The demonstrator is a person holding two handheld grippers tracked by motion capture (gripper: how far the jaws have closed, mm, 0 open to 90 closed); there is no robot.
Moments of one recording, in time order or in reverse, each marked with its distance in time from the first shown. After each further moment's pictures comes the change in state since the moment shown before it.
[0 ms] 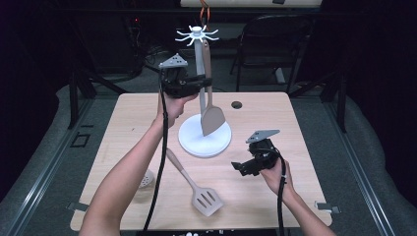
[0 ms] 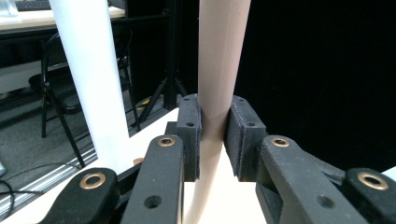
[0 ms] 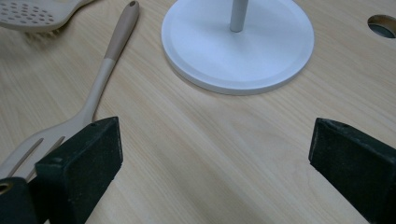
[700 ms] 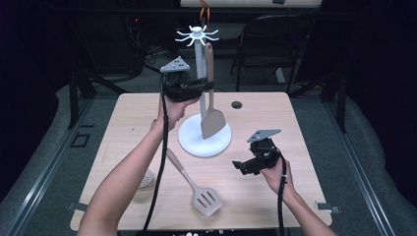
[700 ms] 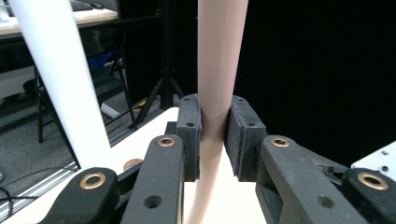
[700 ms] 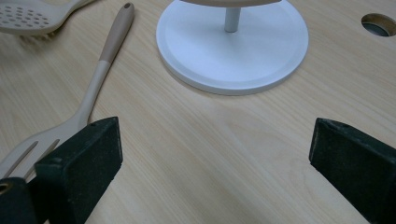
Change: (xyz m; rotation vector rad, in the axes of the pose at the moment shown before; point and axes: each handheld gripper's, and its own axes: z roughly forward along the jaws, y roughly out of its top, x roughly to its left) left arm -0.012 -0.002 -0.004 -0.001 -0.018 0.032; right arm -0.004 -0.001 0.000 -0.007 -0.013 0.006
